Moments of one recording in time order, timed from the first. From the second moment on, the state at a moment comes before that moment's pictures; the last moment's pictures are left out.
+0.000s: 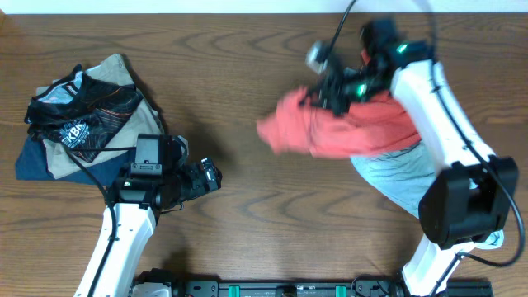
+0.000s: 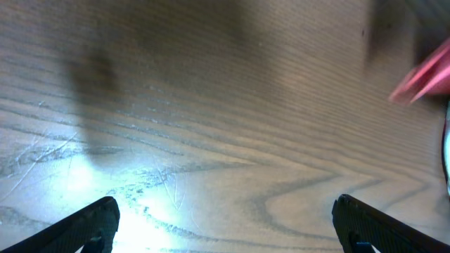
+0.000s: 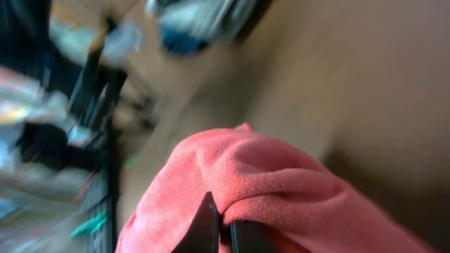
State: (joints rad) left arm -0.07 1.14 0.69 -0.74 0.31 -0.44; right arm 0.19 1.94 1.81 -1.09 -0.96 -0.54
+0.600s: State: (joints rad) left arm -0.07 1.14 0.70 -0.73 0.30 -0.43; right arm 0.53 1.92 2.07 -1.51 -0.62 -0.44
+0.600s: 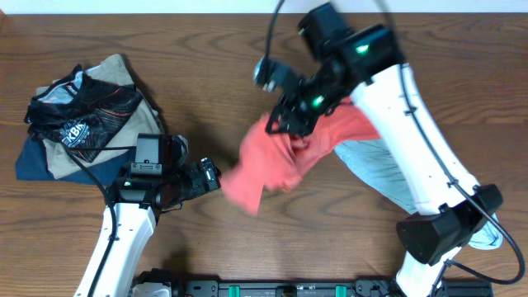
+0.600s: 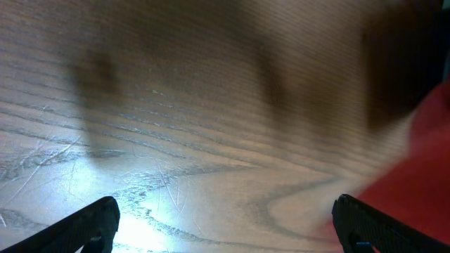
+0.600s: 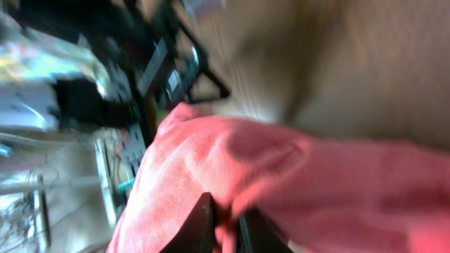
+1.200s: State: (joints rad) left arm -0.18 1.17 0.70 -0.71 0.31 -0.41; right arm 0.29 1.92 2.02 -1.41 0.04 0.04
